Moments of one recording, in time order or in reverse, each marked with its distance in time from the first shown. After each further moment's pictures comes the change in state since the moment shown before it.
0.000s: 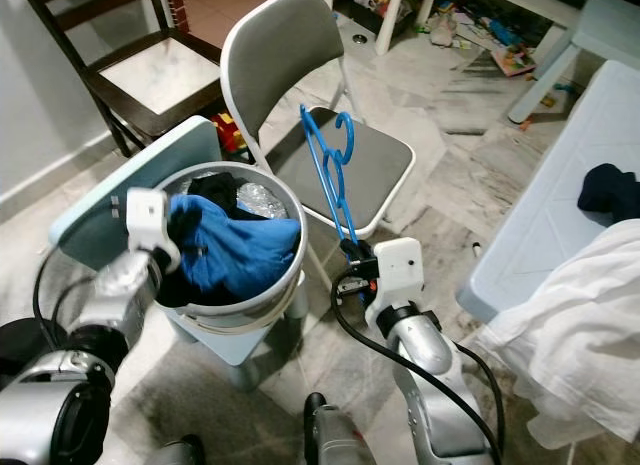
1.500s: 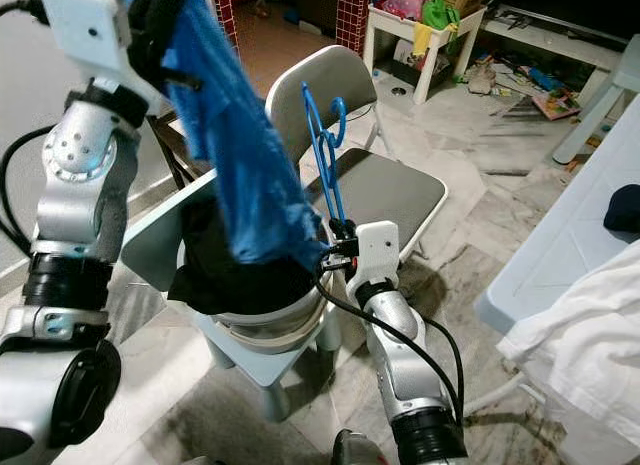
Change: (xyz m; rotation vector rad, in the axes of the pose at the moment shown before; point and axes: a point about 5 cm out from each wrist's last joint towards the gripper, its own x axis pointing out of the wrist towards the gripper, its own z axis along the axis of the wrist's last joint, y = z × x) left arm -0.012 -0.019 0.182 0.213 -0.665 0.022; right arm 0.040 0.000 -0.009 -0.006 -0.084 -0.032
